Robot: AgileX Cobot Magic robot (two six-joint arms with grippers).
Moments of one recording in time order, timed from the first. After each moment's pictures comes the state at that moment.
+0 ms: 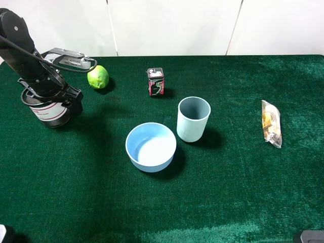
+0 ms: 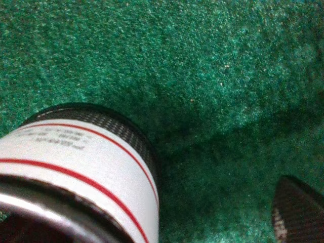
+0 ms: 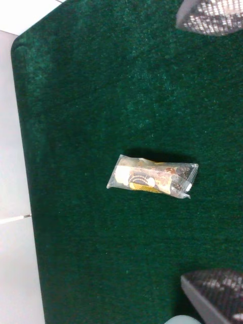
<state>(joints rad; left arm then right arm) -0.15 1.85 -0.97 -0.04 0.49 0.23 -0.06 -0.01 -0.50 0.01 1.03 0.01</state>
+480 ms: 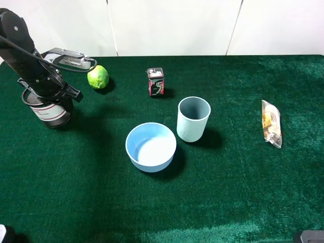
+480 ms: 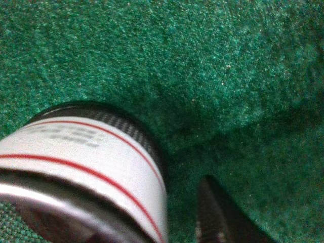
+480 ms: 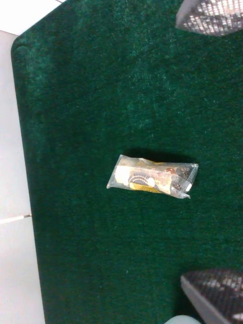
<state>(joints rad) -0.15 1.85 -0.97 -0.04 0.49 0.23 -0.06 -0.01 -0.50 0.01 1.03 0.01</state>
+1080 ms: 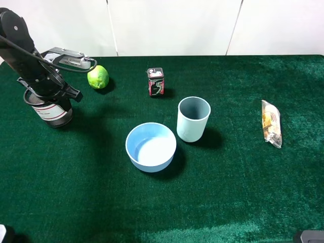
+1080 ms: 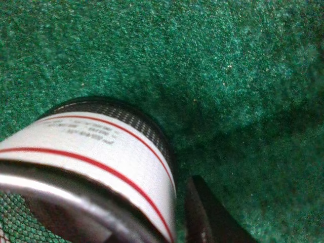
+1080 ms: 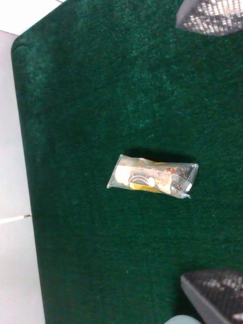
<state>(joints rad) -0.15 1.85 -0.97 -0.03 0.49 0.23 -0.06 -0.01 -0.50 0.01 1.03 0.01</state>
